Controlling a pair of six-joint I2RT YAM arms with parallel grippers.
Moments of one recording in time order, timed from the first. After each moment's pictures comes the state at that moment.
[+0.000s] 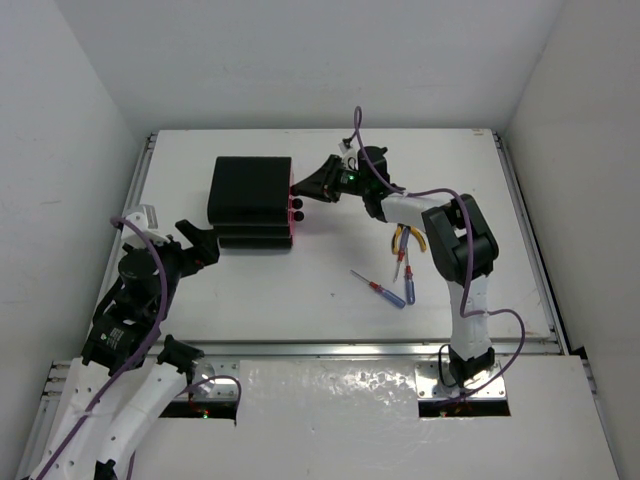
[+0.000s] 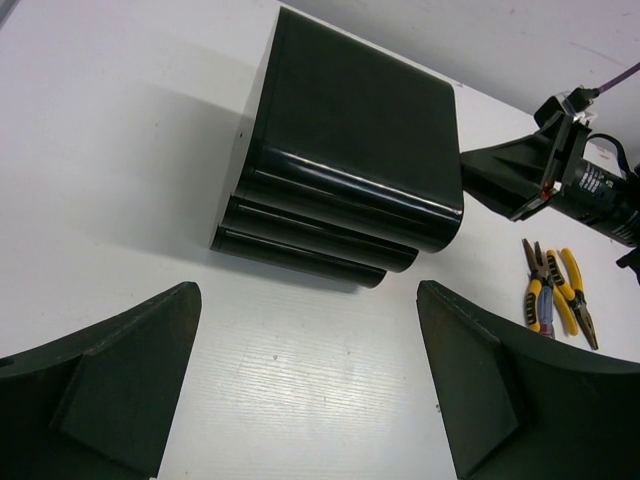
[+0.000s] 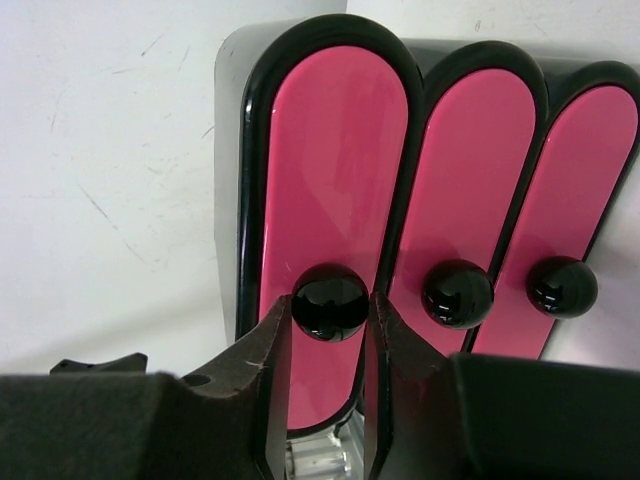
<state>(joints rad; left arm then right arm) -0.32 0.44 0.77 -0.62 -0.34 -0.51 0.43 2.12 1.33 0.53 -0.68 1.14</state>
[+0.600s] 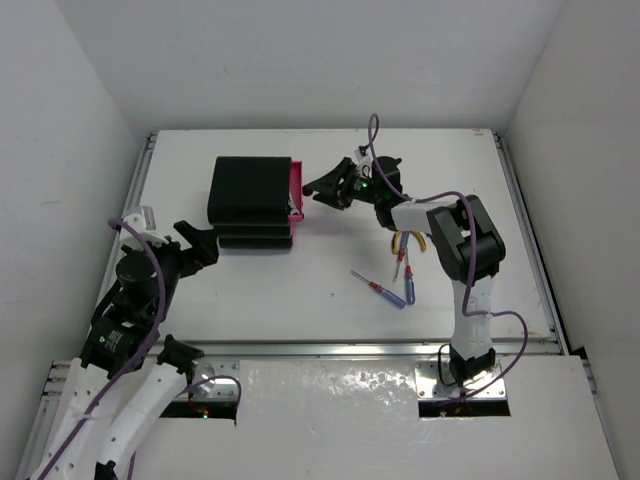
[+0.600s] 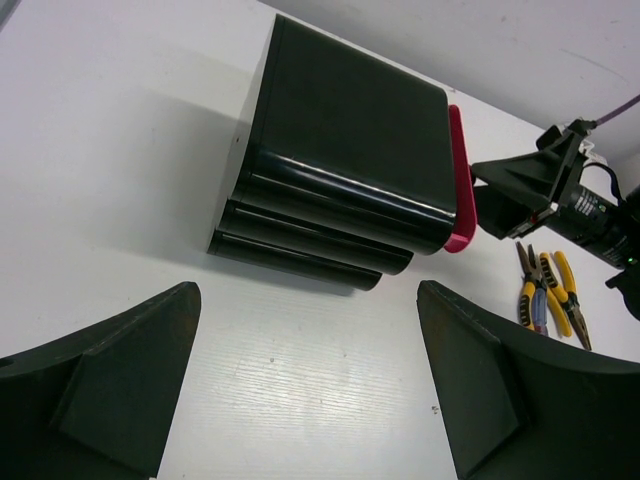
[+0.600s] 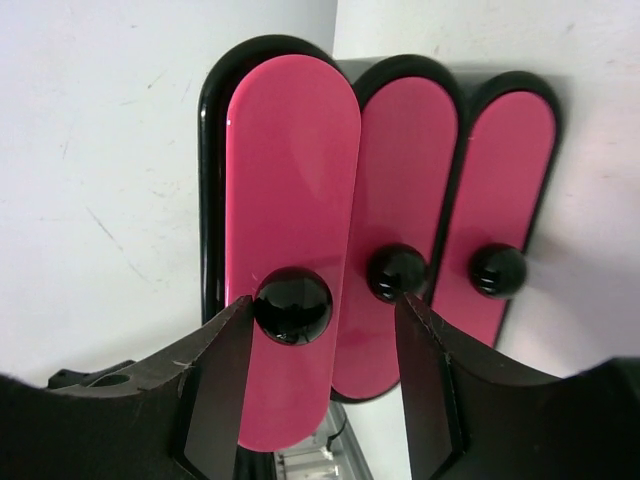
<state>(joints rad) -0.32 0.43 0.77 -0.62 -0.33 -0.51 0.38 2.10 1.20 0.67 -0.66 1.18</state>
